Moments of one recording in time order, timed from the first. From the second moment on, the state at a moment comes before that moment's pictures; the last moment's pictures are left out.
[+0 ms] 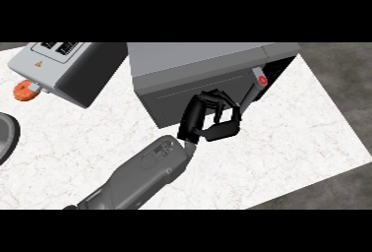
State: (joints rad) left arm -0.80 0.00 -0.77 -0.89 0.69 0.57 -0.41; right arm 0.10 -0.46 -0.32 -1.84 -0.37 0.58 -0.41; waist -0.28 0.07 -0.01
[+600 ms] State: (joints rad) left arm -0.81 0.00 -0.78 -0.87 0.80 0.56 -0.51; right arm 0.03 -0.52 -0.36 -1.79 -0.45 0.57 -0.36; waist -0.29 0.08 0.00
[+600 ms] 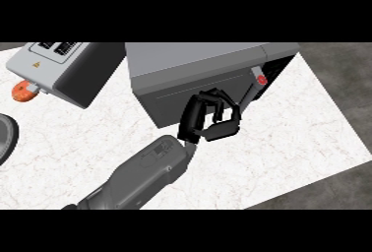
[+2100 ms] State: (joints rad) left arm -0.85 0.00 -0.84 -0.83 0.94 0.56 -0.68; right arm -0.11 -0.71 -0.48 -1.65 -0.47 0.60 -0.32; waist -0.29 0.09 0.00
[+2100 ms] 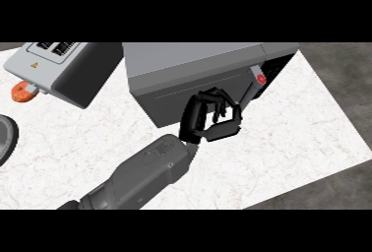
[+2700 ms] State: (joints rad) left arm -0.86 0.00 -0.86 -0.82 0.99 0.56 -0.71; right arm -0.15 -0.73 -0.49 -1.54 -0.53 0.65 -0.33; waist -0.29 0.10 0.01
